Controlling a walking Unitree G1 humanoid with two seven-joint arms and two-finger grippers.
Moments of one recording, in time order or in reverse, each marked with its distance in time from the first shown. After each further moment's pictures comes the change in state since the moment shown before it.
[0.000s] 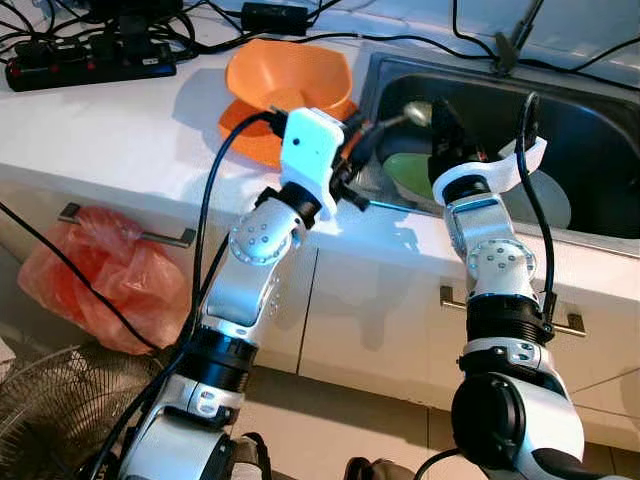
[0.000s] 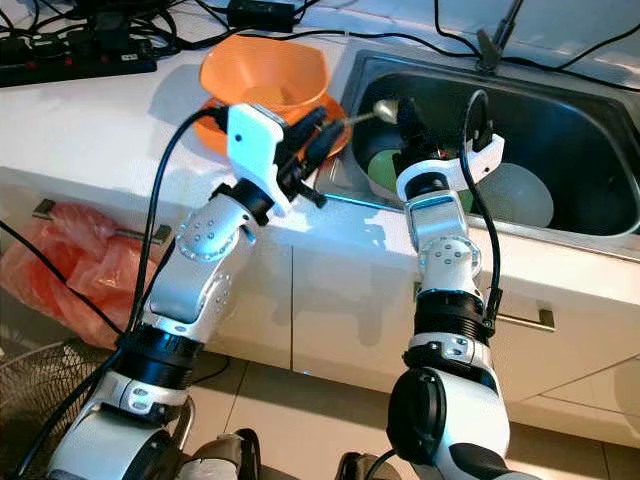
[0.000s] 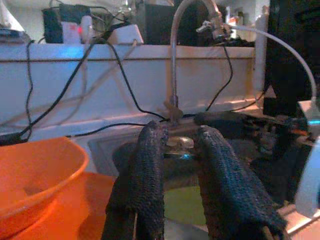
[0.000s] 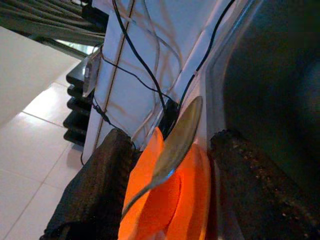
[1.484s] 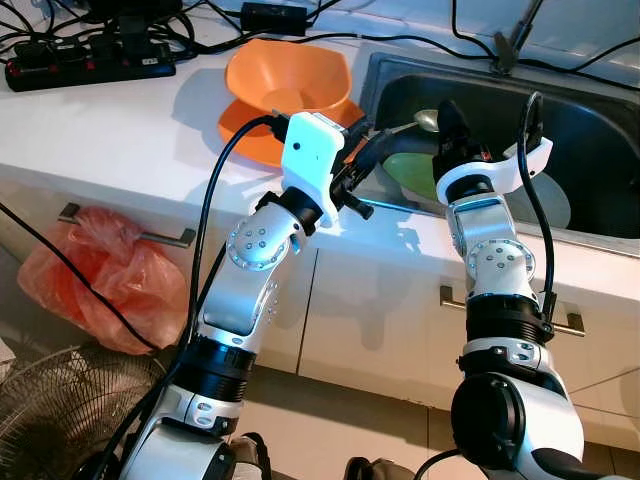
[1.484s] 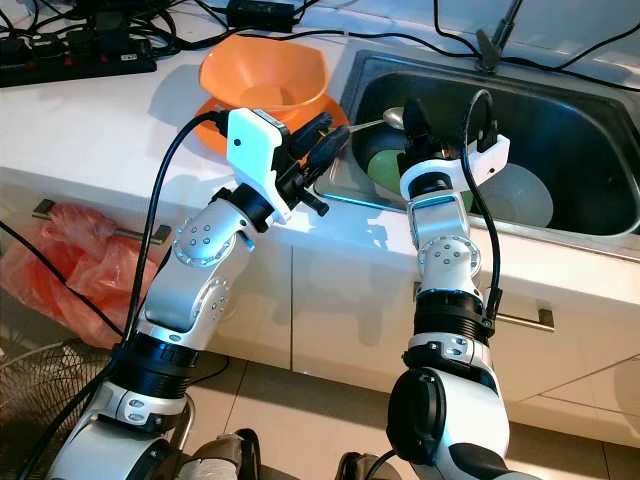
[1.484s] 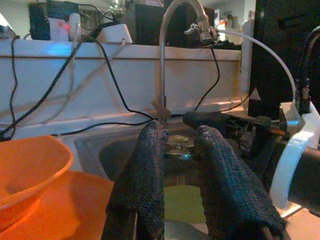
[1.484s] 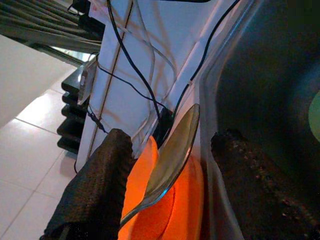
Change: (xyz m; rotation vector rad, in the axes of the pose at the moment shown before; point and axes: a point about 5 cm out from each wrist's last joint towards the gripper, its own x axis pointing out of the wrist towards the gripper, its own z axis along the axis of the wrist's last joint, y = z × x) left arm -0.005 -0.004 0.003 -0.042 0.003 -0.034; right arm 0.000 -0.001 0.003 -0.018 -0.032 -0.019
